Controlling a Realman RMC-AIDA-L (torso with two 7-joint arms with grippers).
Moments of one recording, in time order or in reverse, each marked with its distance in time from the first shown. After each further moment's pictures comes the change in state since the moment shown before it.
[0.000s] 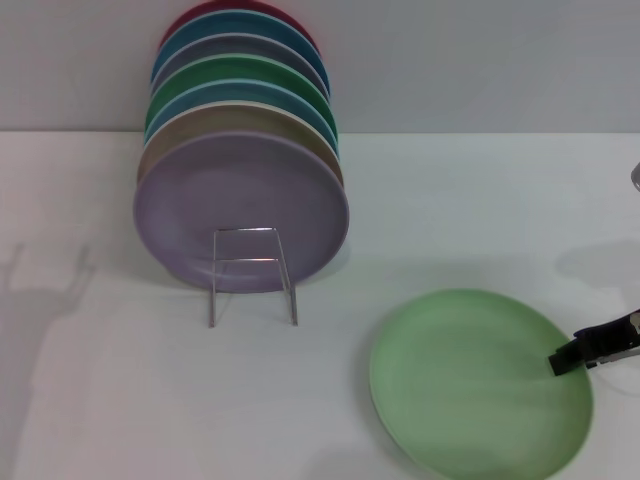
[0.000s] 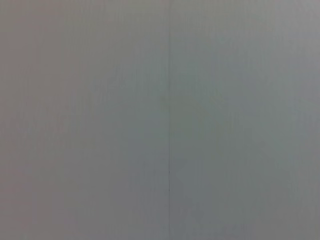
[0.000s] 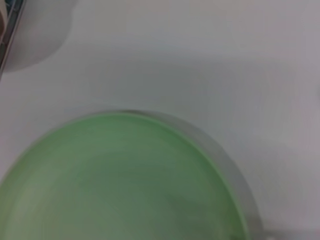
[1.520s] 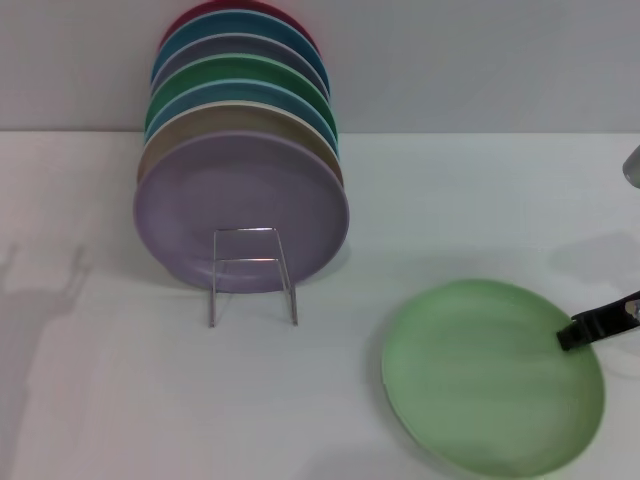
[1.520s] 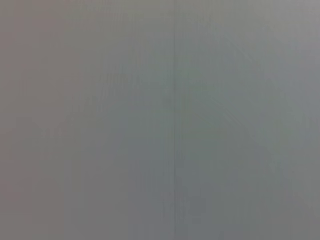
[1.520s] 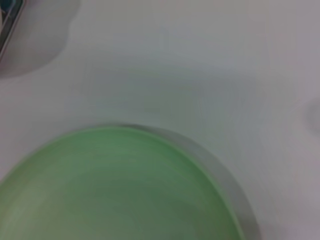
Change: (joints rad) left arm 0.005 0.000 -0.012 -0.002 0.000 0.003 0.000; right arm 0.016 0.005 0.001 -0.021 -0.024 -0.081 -0.080
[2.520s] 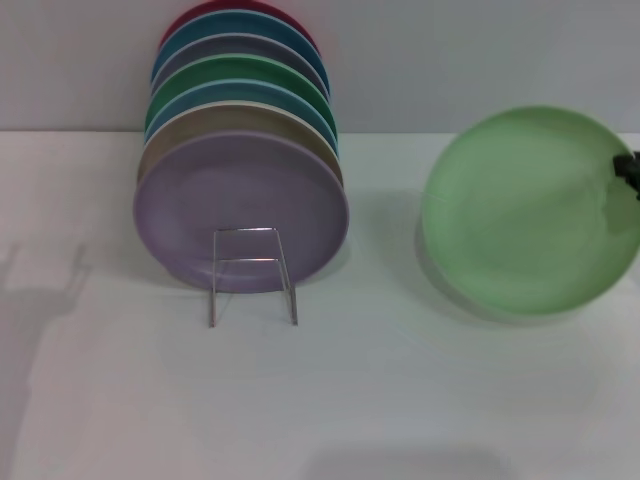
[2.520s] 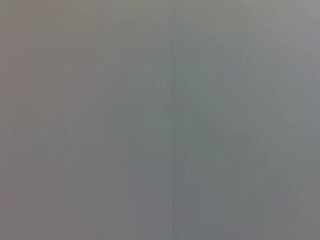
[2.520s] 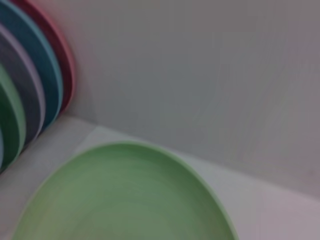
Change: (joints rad) left arm -0.004 0.002 0.000 0.001 0.000 0.014 0.001; right arm -0.223 0.021 0.001 0.355 0.214 -0.358 -0.276
